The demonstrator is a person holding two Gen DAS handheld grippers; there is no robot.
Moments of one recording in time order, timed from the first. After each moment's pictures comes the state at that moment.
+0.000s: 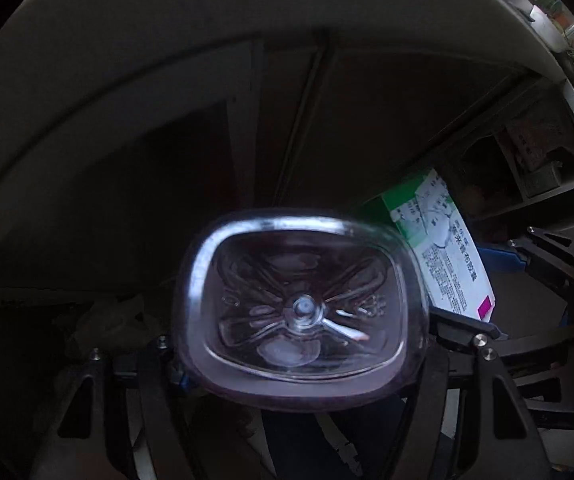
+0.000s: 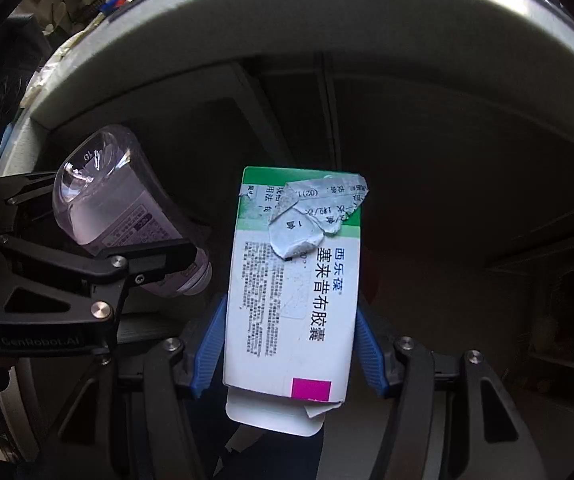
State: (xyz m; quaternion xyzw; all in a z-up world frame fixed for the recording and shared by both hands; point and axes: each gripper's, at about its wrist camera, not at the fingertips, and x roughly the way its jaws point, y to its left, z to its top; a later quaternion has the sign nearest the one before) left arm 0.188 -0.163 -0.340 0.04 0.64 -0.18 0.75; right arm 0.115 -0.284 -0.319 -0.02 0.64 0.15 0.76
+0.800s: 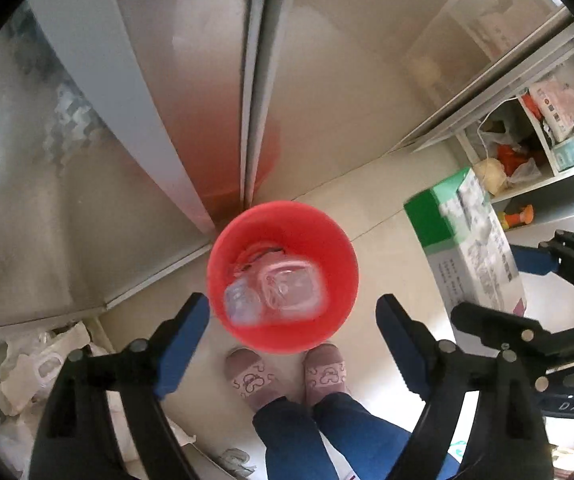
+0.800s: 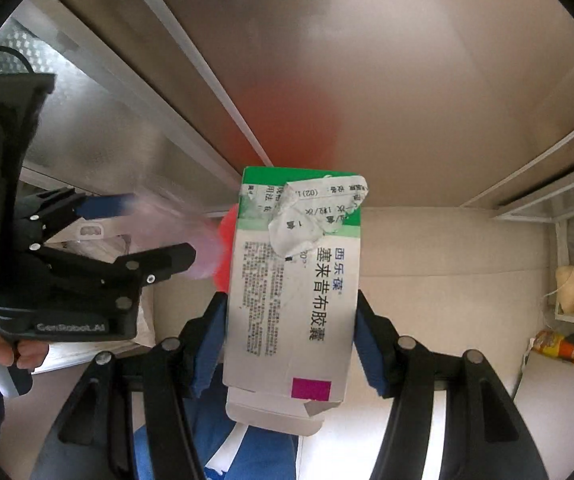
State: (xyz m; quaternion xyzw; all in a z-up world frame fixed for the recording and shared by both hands) left arm 0.203 -0.198 -0.529 0.05 0.65 -0.21 0.73; right arm 0.143 -0.339 -0.503 0.01 0.67 0.08 0.74
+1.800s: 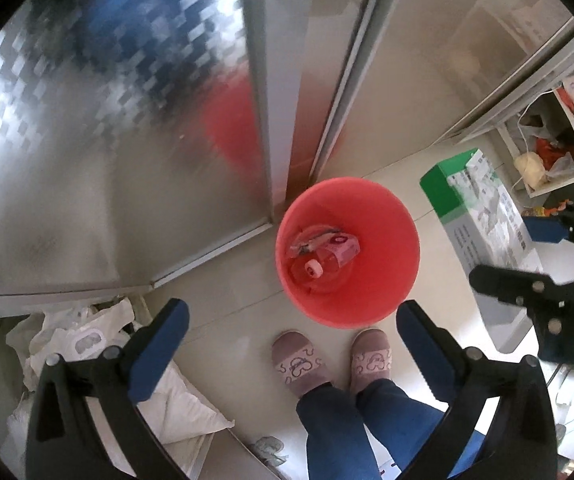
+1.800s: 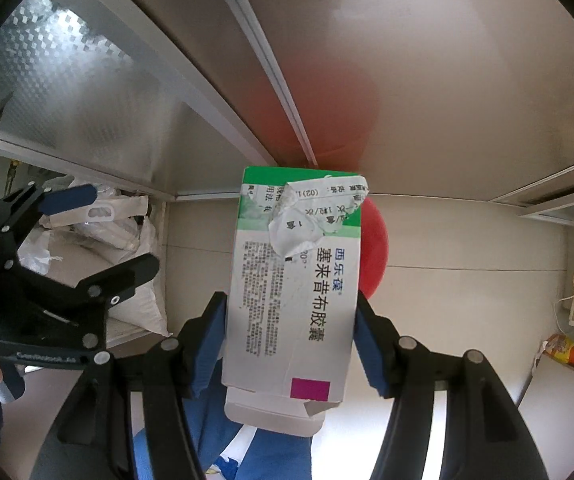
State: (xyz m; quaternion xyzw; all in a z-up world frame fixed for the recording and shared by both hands) left arm 0.200 -0.154 -0.527 0.09 0.65 -0.15 0.74; right arm 0.147 -0.337 -0.509 0.00 0.69 0.11 0.71
